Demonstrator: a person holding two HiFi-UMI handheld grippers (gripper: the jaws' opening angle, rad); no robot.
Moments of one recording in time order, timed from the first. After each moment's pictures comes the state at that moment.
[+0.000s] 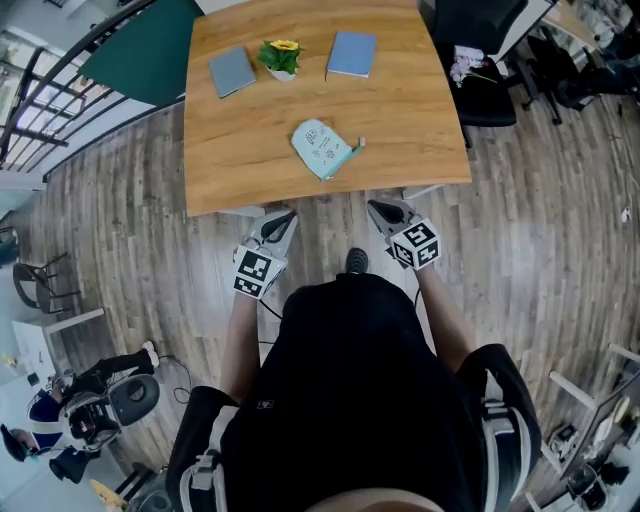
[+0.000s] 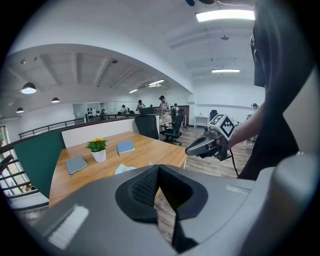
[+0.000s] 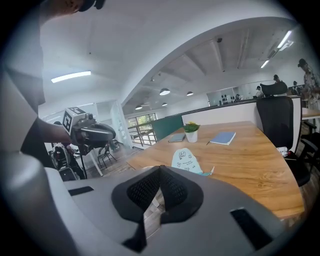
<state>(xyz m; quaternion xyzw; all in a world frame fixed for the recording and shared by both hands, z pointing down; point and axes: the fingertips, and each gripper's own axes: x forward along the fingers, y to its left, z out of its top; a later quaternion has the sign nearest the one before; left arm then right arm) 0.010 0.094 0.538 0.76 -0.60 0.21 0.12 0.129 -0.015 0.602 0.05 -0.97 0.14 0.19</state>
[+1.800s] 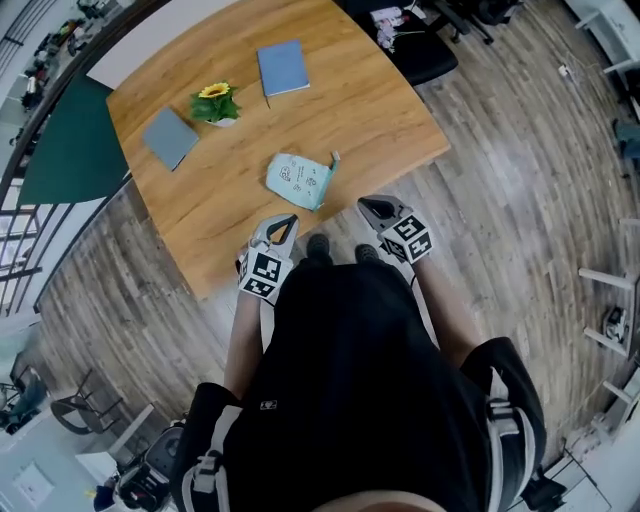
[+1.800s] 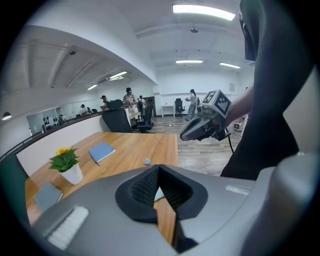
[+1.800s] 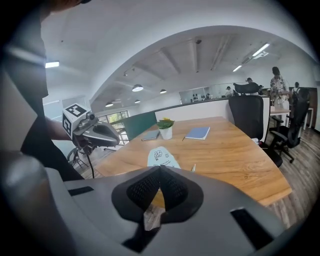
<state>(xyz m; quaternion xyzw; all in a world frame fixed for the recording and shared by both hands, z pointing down) -0.049 -0.006 0.601 0.86 -0.41 0.30 0.07 0.082 -0.062 0.630 0.22 -0.94 0.17 0.22</state>
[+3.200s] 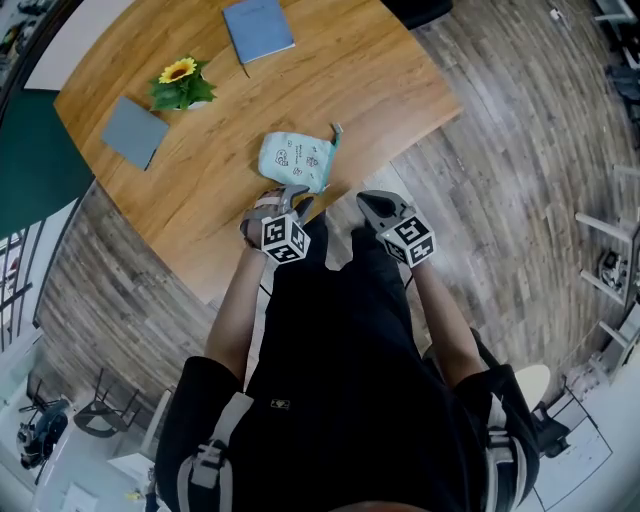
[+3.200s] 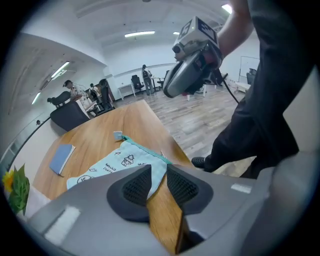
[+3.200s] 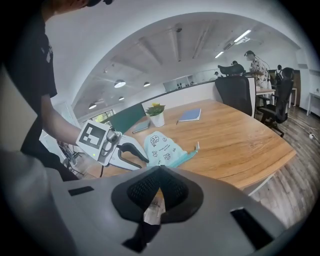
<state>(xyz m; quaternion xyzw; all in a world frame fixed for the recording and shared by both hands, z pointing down) -0.032 -0.033 0.759 0.87 -0.17 0.46 -0.03 0.057 -0.044 0.685 0.27 -0.89 0.25 0.25</state>
